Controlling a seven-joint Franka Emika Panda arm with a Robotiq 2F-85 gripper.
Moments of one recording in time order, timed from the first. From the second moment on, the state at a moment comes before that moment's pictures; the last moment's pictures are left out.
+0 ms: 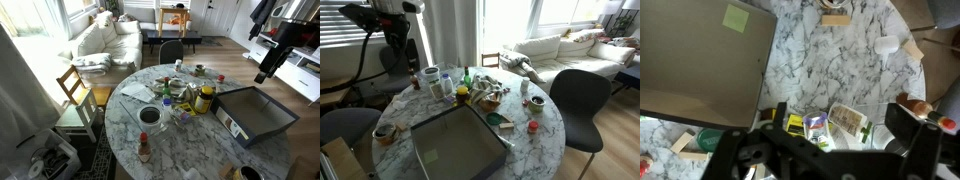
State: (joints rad) arm 0.00 -0.43 -0.14 -2.26 0.08 1.84 -0.12
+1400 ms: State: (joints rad) arm 0.08 0.01 0.01 -2.00 0.04 1.98 -0.44
